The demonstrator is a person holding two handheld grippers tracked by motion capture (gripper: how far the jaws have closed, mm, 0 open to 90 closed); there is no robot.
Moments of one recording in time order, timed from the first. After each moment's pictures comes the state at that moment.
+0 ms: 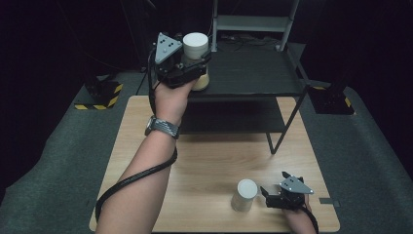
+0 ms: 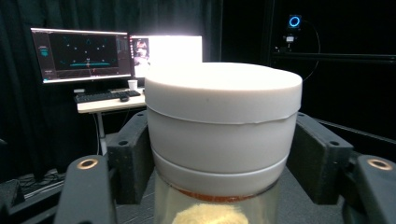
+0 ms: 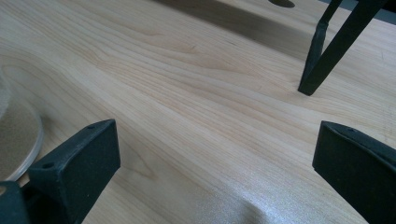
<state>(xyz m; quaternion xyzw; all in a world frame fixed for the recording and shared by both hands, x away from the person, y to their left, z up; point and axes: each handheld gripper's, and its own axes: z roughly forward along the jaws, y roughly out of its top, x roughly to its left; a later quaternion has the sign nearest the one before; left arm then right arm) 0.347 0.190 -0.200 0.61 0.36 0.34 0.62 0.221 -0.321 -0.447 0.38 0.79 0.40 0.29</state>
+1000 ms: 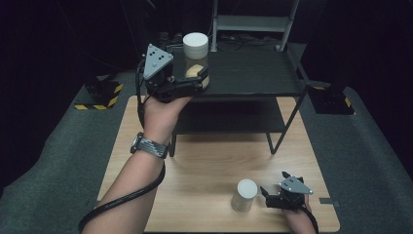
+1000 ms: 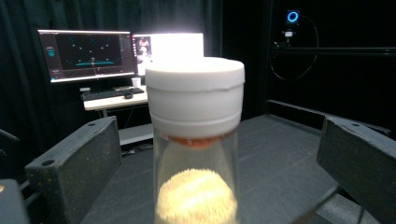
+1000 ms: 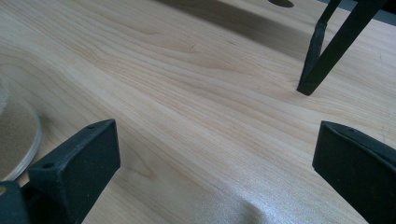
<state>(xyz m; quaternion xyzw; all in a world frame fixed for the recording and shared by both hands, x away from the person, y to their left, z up) 0.297 0.204 -0.196 0.62 0.36 0.35 0.61 0.221 -0.319 -0.447 0.38 0.79 0.39 0.29</state>
